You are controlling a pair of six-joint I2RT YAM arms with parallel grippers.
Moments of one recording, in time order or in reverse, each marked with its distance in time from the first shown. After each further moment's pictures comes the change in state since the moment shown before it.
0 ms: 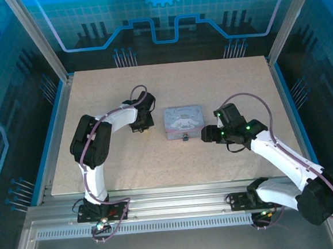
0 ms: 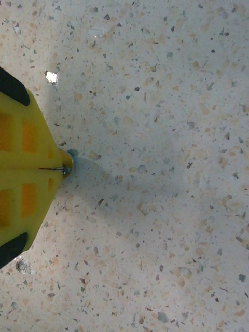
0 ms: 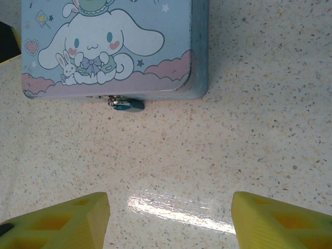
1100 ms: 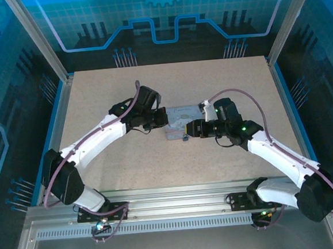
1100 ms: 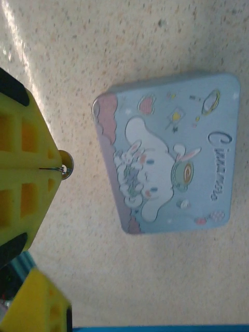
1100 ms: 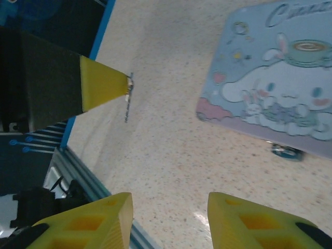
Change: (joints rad) left arm -0.217 -0.455 -0.002 -0.045 0.342 -0.063; right arm 0.068 0.046 -0.018 0.420 -0.369 0.018
